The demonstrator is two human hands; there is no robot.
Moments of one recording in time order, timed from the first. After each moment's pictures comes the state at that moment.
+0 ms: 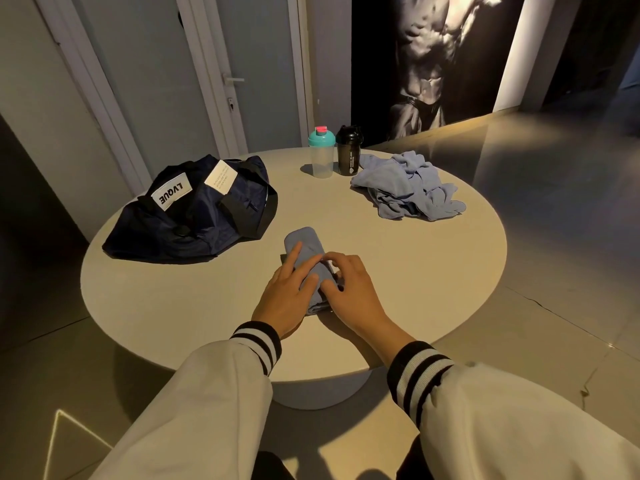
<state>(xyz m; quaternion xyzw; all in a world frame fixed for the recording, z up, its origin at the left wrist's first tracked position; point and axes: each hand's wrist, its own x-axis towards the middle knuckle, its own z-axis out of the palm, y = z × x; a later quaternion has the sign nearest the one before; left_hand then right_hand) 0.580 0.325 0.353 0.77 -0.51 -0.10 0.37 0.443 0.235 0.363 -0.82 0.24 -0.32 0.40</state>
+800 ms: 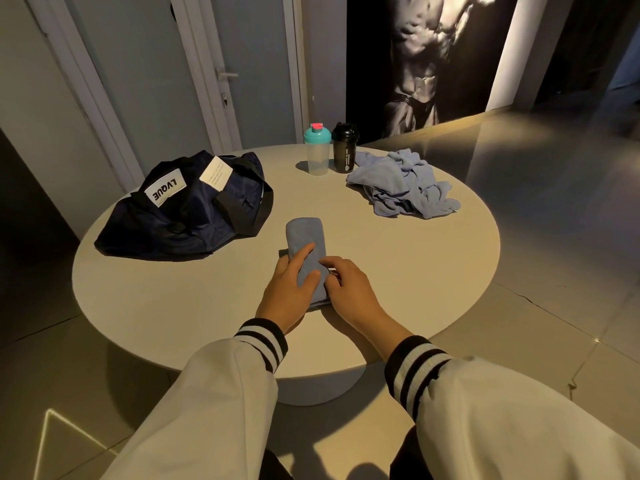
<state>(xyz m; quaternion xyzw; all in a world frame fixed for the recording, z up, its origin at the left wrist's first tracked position) 0.564 0.320 0.360 0.77 -0.45 -0.10 0.44 0.447 0.229 0.358 -0.83 0.27 -0.28 0.41</state>
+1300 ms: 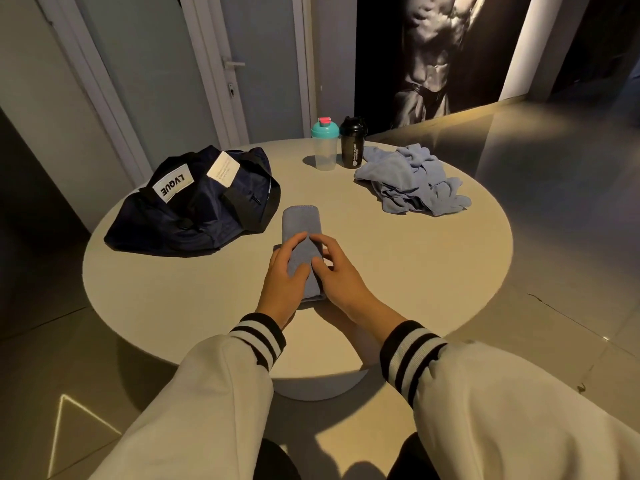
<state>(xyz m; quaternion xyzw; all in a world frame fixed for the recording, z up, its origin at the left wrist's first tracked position) 0.566 0.326 0.385 0.69 -0.36 -0.17 0.61 0.474 0.238 0.387 -0.75 0.21 -0.28 0.56</state>
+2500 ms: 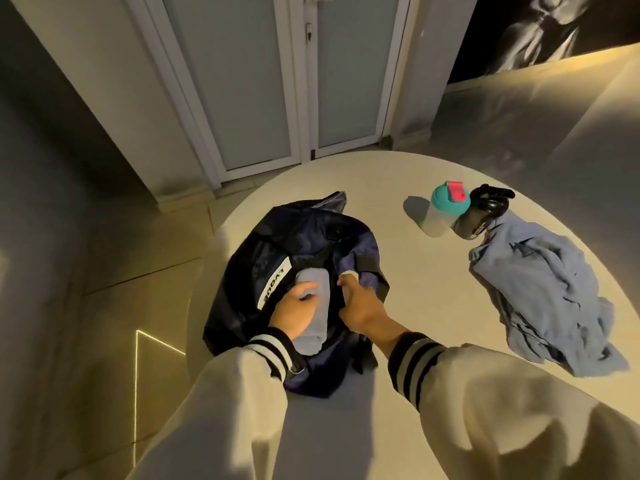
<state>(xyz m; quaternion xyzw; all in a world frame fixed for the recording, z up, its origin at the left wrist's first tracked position) 0.913 0.279 0.521 0.83 -0.15 -0.35 0.40 0.817 0.149 0.529 -0.85 0.35 0.13 0.37</state>
